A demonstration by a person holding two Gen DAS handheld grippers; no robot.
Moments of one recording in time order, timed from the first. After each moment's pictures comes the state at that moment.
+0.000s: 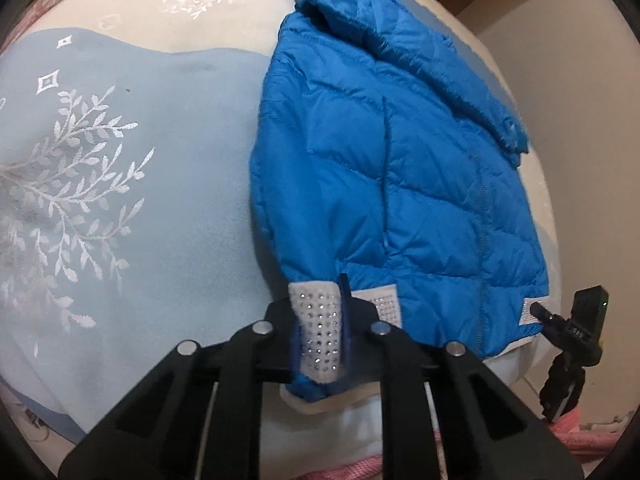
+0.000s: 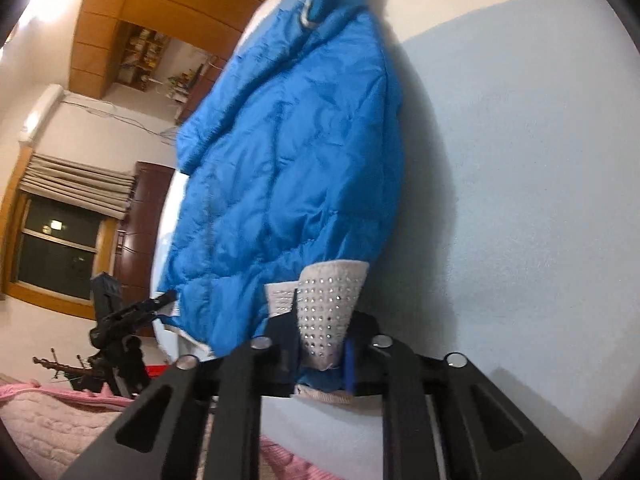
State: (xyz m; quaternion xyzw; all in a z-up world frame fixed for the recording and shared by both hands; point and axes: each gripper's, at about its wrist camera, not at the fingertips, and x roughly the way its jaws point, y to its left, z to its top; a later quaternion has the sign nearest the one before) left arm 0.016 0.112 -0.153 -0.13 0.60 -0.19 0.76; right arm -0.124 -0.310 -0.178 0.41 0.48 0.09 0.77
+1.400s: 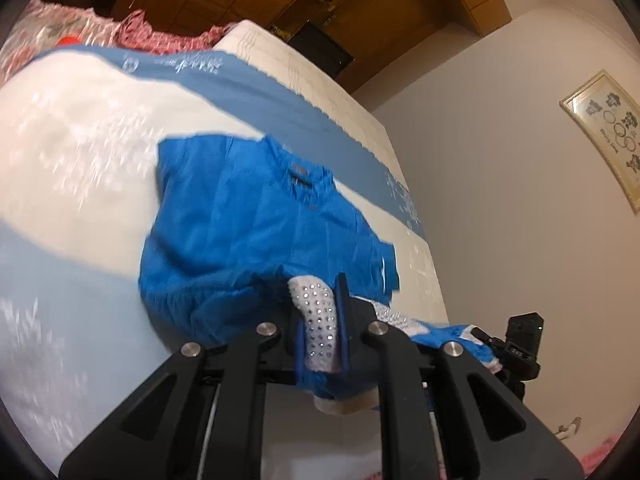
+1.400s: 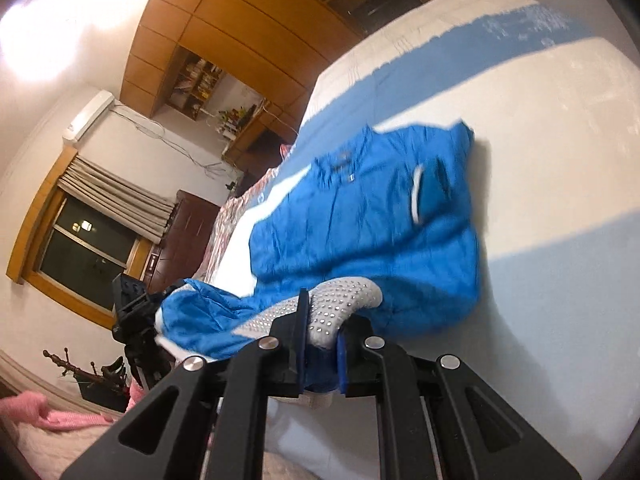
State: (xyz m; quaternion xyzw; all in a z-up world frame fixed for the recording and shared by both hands) left arm 0.165 0.080 -0.019 -0.24 0.47 -0.33 0.78; right arm -0.019 -0.375 -0.025 0.38 0.39 0.13 0.83
